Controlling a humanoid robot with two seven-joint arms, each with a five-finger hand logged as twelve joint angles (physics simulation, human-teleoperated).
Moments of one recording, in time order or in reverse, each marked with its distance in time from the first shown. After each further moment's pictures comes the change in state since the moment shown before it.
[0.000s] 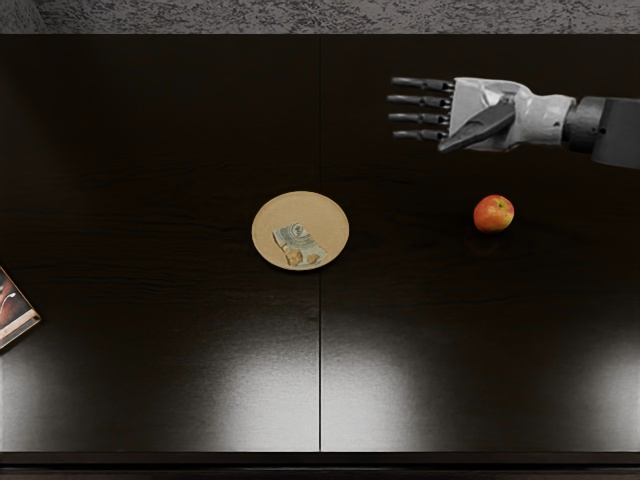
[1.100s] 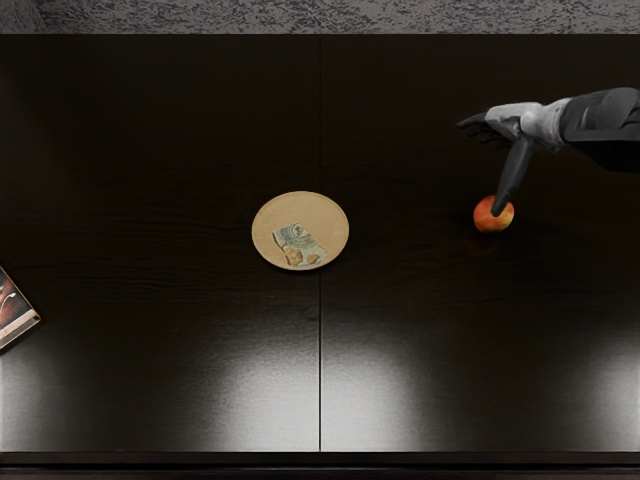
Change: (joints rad) left arm 0.000 0.000 0.000 0.000 0.000 0.000 0.000; right arm 0.077 -0.007 -0.052 0.191 -1.124 -0.230 -0.080
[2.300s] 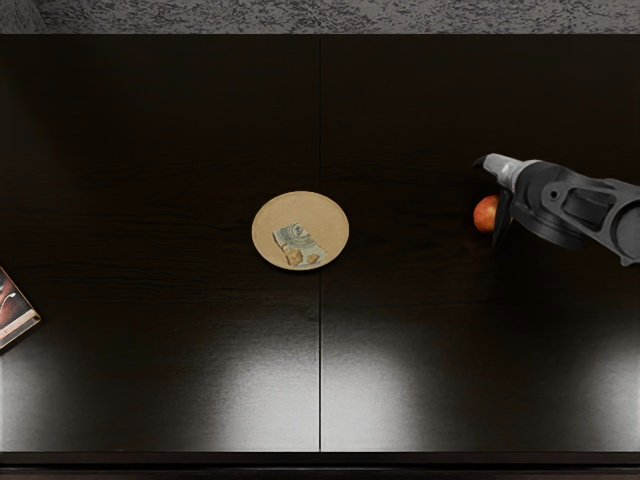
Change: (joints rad) left arm 0.000 0.000 0.000 0.000 0.000 0.000 0.000; right arm -0.007 0.145 -0.387 -0.065 -0.146 -0.417 -0.022
